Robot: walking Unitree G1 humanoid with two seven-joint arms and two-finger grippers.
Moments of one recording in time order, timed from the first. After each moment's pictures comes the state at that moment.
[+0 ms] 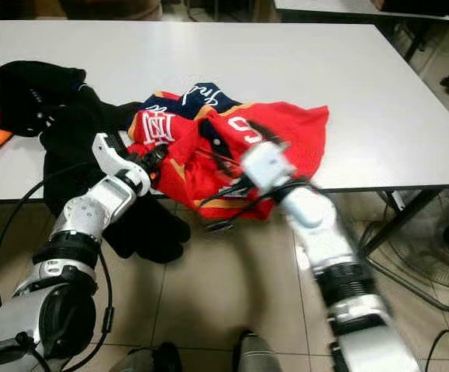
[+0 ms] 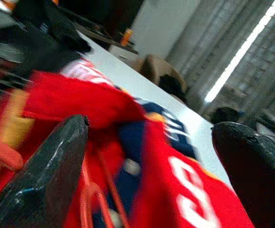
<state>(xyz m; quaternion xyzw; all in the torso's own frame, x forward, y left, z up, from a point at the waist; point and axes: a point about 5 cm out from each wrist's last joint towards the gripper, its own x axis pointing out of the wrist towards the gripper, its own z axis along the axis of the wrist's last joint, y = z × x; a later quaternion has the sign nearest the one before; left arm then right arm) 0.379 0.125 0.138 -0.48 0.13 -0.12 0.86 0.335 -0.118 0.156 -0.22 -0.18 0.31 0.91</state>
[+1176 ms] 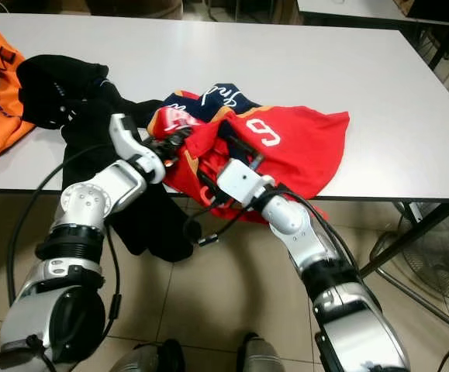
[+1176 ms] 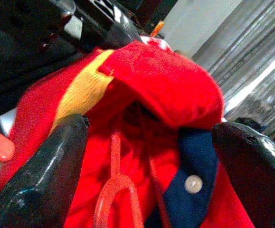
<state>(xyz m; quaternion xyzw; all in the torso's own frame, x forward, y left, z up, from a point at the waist) 0.371 0.092 0.170 -0.48 0.16 -0.23 0.83 0.343 -0.107 0.136 -0.30 -0.16 0.31 0.88</state>
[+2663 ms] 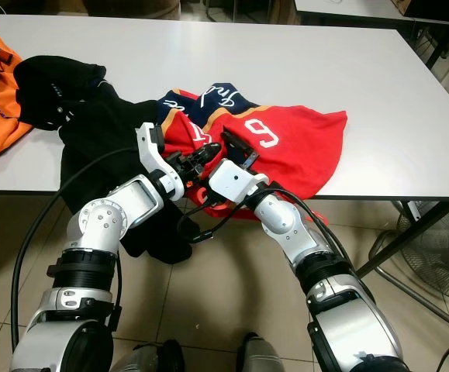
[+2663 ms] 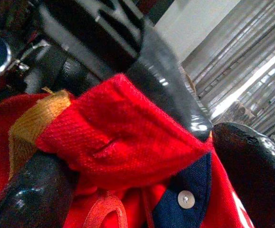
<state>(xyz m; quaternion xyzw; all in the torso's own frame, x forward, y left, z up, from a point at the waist) 0.343 0.059 0.165 -0.39 0.17 -0.30 0.85 0.345 -0.099 0.133 -0.32 -0.18 0.30 0.88</state>
